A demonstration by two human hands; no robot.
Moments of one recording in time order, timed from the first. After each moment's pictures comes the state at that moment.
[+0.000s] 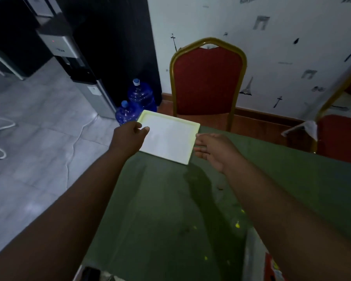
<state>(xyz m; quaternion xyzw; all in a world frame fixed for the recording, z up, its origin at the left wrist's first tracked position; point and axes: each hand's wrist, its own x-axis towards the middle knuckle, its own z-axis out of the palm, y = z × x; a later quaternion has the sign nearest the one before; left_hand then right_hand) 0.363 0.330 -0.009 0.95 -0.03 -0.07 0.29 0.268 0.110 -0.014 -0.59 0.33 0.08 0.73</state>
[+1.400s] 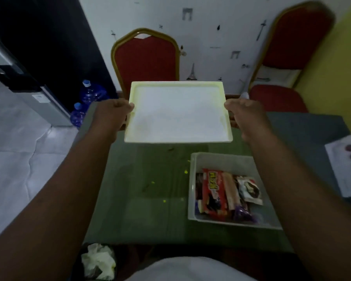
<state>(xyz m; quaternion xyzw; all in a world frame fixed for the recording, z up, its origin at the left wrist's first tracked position) 0.225 0.244 0.069 0.82 0.00 -0.16 0.56 0.058 -0.001 0.074 -0.67 0.43 -0.18 0.59</state>
